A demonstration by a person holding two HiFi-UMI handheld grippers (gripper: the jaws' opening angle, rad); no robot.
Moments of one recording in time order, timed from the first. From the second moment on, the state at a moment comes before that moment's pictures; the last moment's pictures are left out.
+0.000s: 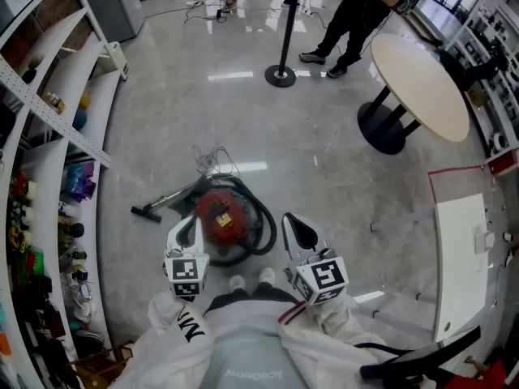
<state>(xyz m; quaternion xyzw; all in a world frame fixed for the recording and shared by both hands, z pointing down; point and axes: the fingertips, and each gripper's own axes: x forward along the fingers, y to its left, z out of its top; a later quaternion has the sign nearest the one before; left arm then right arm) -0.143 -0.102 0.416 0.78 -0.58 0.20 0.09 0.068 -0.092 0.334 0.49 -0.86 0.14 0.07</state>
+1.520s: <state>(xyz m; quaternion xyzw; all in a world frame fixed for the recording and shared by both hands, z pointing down) -0.185 -0.023 0.364 0.79 -0.60 0.14 0.06 0.008 -0.028 0.330 0.47 -0.87 0.13 0.10</state>
